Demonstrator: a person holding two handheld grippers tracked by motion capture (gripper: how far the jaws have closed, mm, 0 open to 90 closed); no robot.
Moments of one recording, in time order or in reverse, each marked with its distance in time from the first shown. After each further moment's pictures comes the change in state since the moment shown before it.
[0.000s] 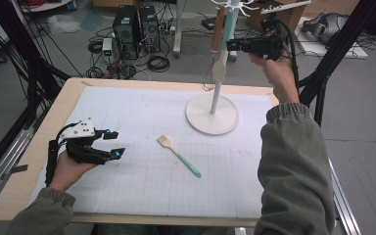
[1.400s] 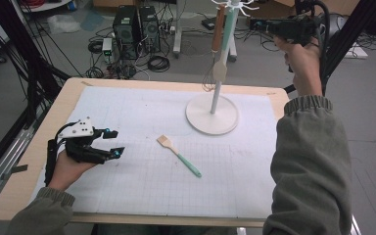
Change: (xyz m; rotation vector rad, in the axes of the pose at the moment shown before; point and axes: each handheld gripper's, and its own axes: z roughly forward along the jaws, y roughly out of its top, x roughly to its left) left arm 0.000 0.002 -0.001 -0.010 -0.005 0.002; right arm 0.000 0.023 -0.060 -0.159 -0.011 -0.027
